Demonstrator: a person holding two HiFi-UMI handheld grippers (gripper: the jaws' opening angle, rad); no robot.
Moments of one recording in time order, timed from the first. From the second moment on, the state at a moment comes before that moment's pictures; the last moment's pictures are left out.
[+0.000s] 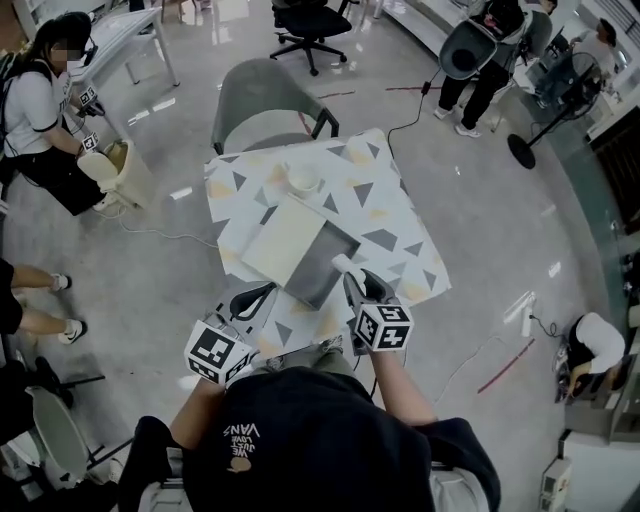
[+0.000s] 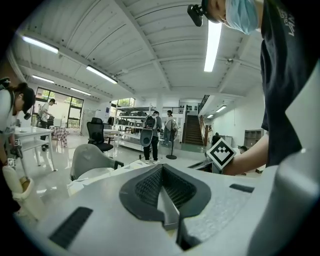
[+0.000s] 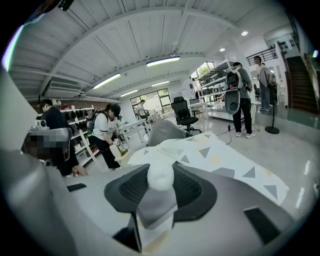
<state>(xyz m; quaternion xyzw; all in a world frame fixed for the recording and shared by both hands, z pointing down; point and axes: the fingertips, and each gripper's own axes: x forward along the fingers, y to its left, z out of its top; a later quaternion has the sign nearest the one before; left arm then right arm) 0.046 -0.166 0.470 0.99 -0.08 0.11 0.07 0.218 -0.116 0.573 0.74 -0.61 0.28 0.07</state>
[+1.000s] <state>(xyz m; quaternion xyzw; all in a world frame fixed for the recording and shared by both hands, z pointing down) 0.036 -0.167 0.489 0.93 -0.31 0.13 0.12 0.262 -0.223 0.701 0.59 -0.68 0.25 0.35</state>
